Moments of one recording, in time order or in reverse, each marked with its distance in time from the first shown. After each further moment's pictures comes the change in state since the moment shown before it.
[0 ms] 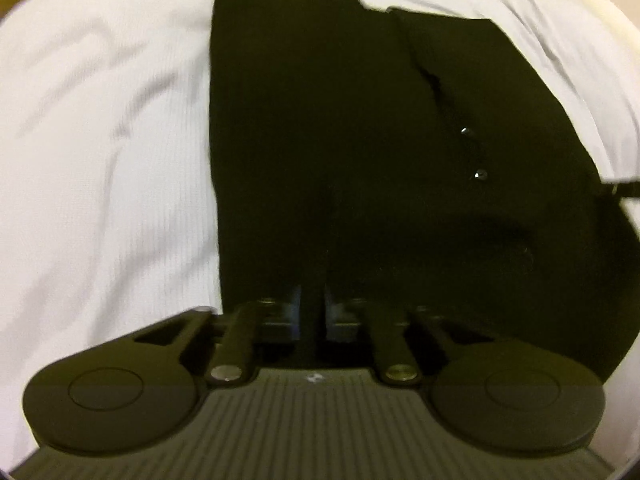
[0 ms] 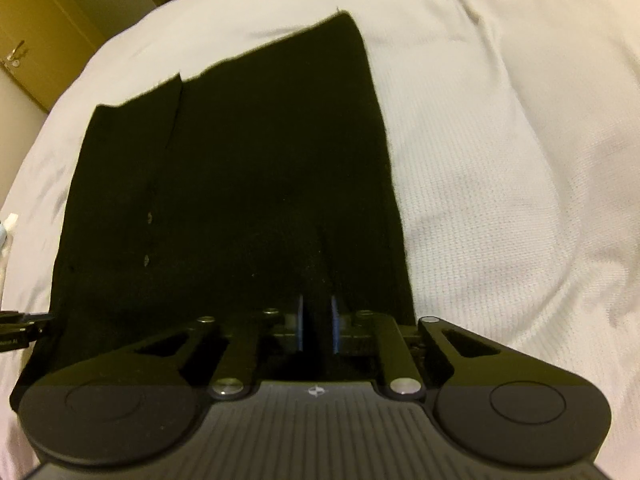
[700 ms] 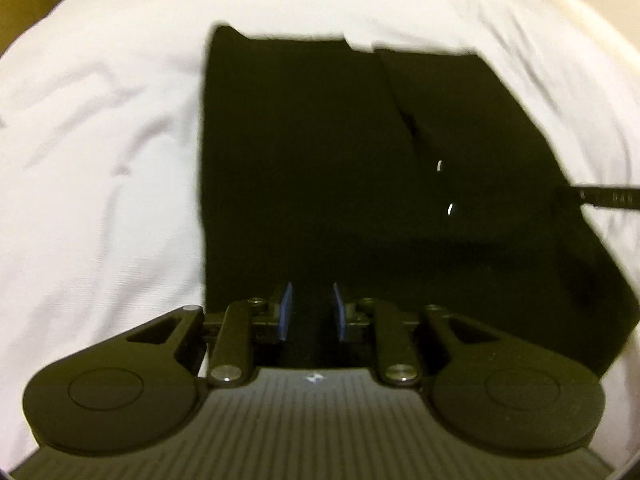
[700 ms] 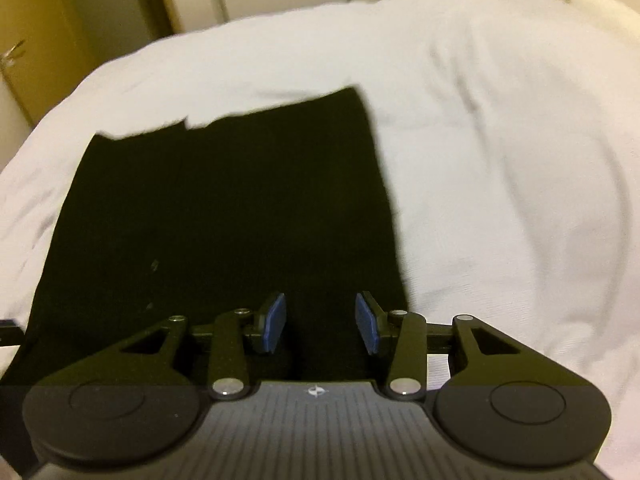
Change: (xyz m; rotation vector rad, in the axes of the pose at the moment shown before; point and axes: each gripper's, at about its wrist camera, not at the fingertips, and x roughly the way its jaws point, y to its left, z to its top) left arm -0.008 -0.022 -0.018 0.015 -0.015 0.027; right arm 0.000 0.037 0.005 -0.070 -0.113 -0.108
